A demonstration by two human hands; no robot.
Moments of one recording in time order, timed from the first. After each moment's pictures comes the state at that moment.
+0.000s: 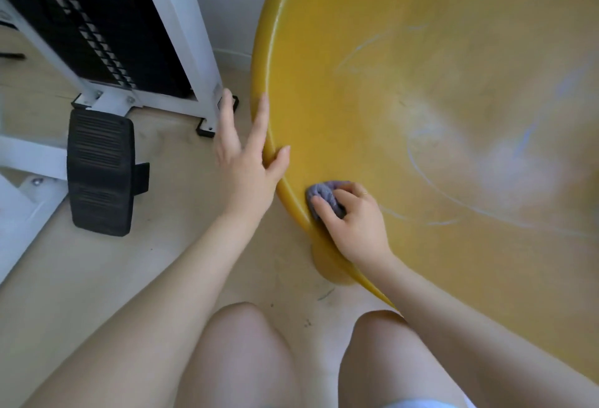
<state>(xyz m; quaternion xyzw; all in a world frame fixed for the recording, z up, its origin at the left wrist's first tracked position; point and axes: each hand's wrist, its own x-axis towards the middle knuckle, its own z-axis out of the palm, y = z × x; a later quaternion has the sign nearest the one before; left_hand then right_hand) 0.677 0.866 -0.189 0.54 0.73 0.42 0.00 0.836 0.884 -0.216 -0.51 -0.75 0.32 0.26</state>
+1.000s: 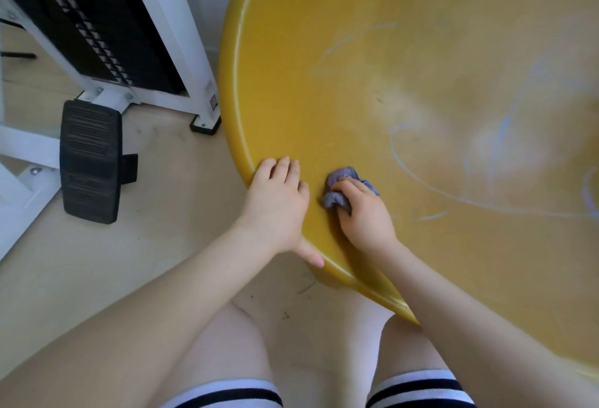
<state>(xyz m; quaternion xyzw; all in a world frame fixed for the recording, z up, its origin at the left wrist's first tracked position) 0.783 0.853 -0.163 0.69 0.68 -0.24 0.01 0.917 0.921 -0.254 -0.44 -0.83 0.24 0.22</state>
